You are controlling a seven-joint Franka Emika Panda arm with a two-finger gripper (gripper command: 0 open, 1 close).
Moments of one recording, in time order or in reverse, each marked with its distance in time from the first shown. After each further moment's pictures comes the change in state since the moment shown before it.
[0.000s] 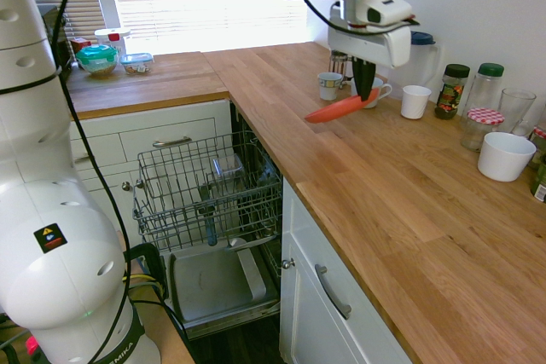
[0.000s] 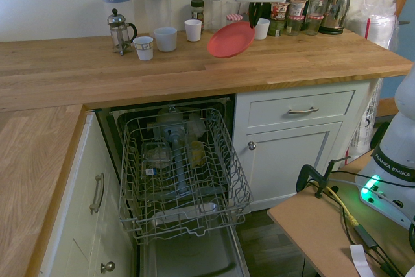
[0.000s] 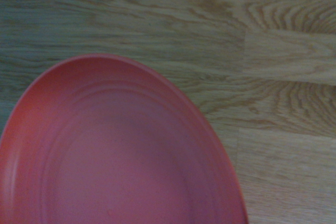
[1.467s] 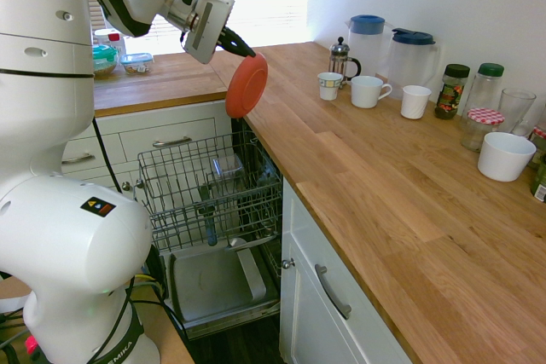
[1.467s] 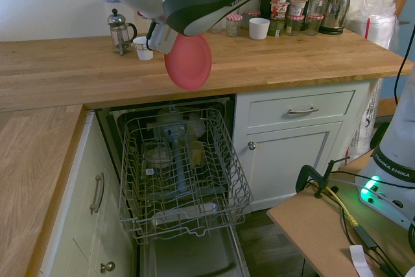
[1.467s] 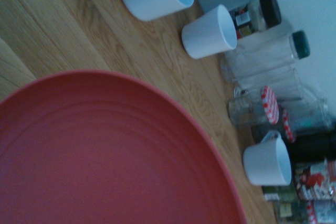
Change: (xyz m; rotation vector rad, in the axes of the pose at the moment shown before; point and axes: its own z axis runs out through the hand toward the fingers) arm -0.407 -0.113 -0.019 -0.231 0.856 -0.624
